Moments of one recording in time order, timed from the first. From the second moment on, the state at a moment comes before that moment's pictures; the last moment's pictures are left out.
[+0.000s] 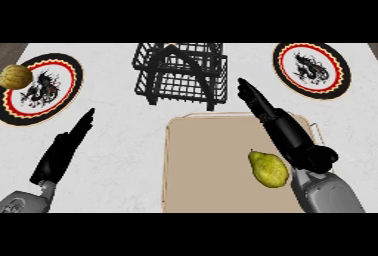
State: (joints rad) left arm -0.11 0.54 -0.30 -1.40 0.14 0.14 0.15; right arm -0.27 -0.21 0.26 -1.66 -0.10 0.12 0.07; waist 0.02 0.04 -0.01
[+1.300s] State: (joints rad) left arm -0.14 0.28 -0.29 -1.35 0.22 0.06 -0.11; right arm -0.69 -0.41 0.25 -1.28 -0.39 0.42 0.73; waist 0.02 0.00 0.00
